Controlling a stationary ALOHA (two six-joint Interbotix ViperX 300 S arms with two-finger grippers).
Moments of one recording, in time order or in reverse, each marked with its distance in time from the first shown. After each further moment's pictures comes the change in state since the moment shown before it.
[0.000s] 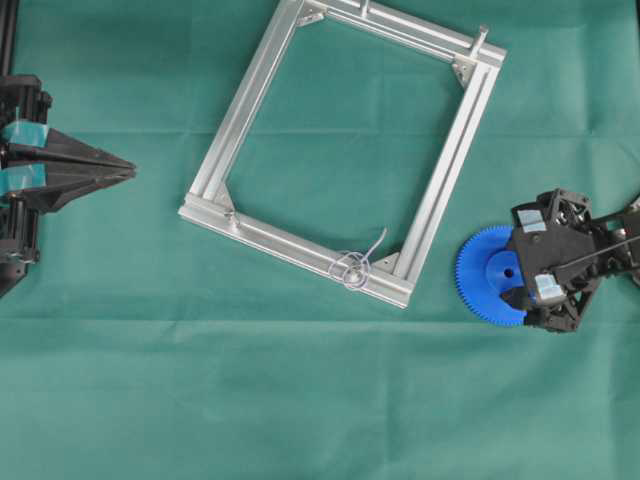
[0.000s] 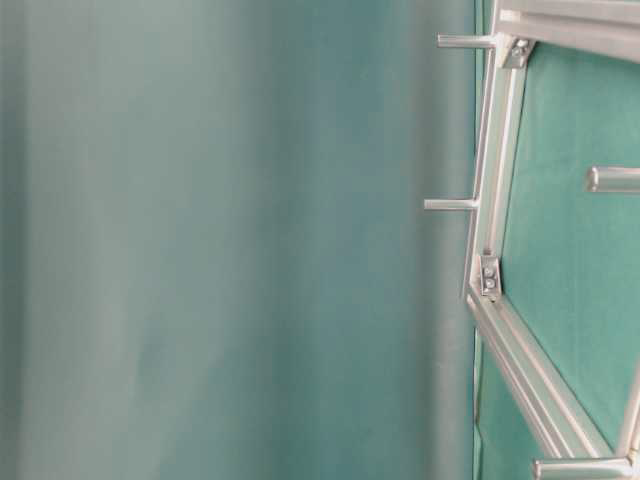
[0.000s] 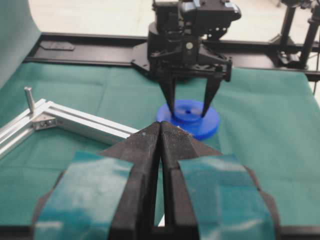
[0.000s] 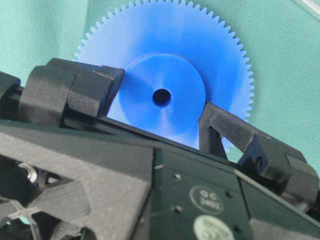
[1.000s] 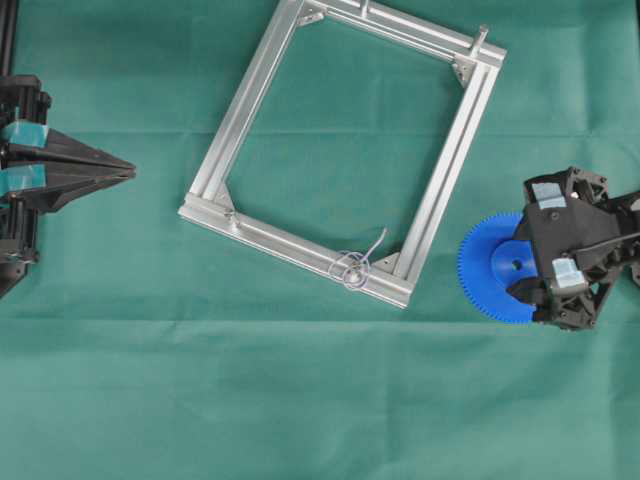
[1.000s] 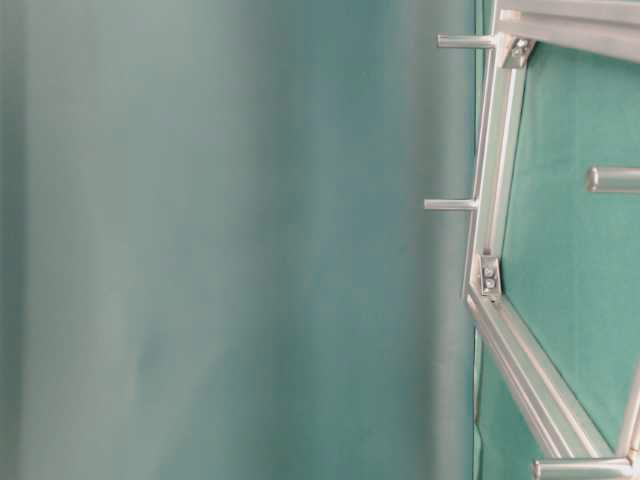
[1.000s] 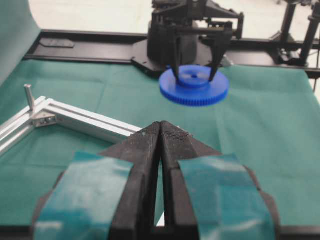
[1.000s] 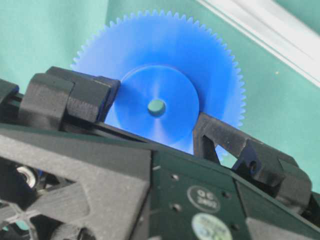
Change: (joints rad) left arm 0.000 -0.002 -0.002 -0.002 0.011 -0.002; right arm -0.002 -0.173 -0.224 -0.006 0.347 0.003
